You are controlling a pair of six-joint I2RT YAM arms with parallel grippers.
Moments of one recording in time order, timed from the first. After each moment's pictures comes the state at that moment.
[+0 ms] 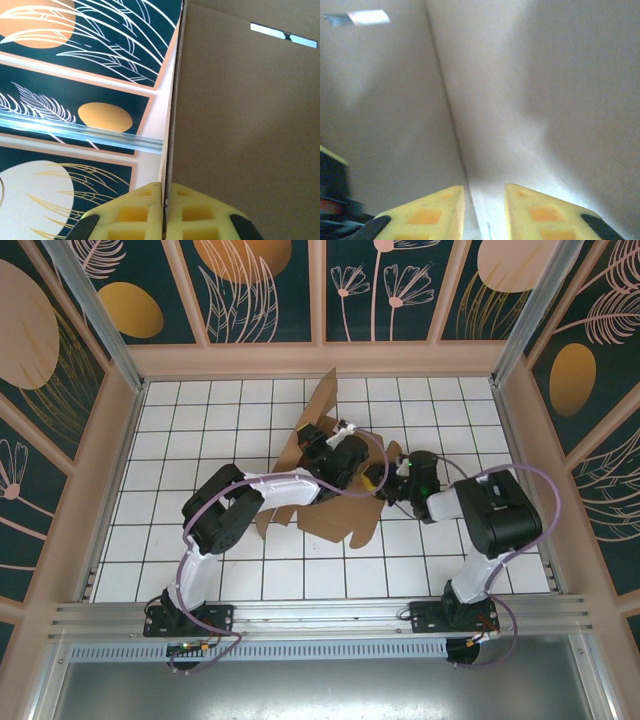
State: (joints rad) left arm -0.89 2.12 1.37 0.27 -1.34 0.79; right arm 0.25 1.71 0.53 0.65 -0.63 1.28
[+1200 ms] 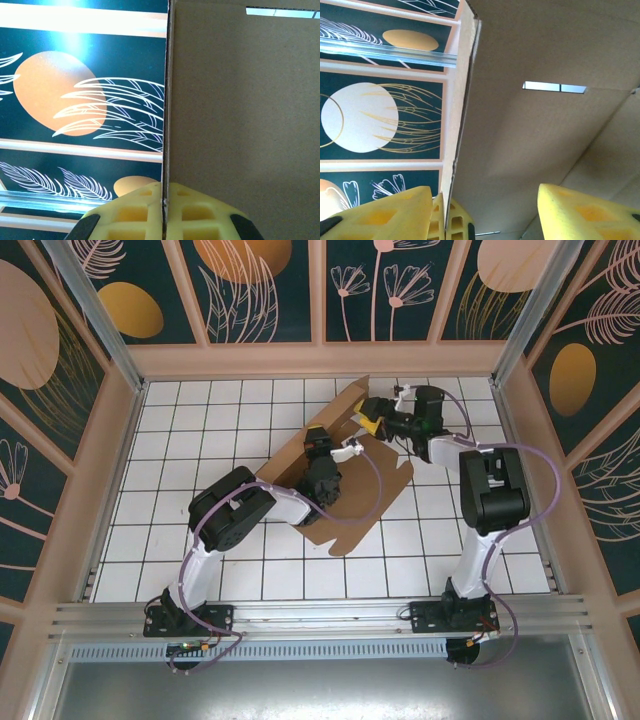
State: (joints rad) left arm -0.88 2.17 1.11 1.18 -1.03 1.57; right arm 0.18 1.92 1.14 0.44 -0.90 1.07
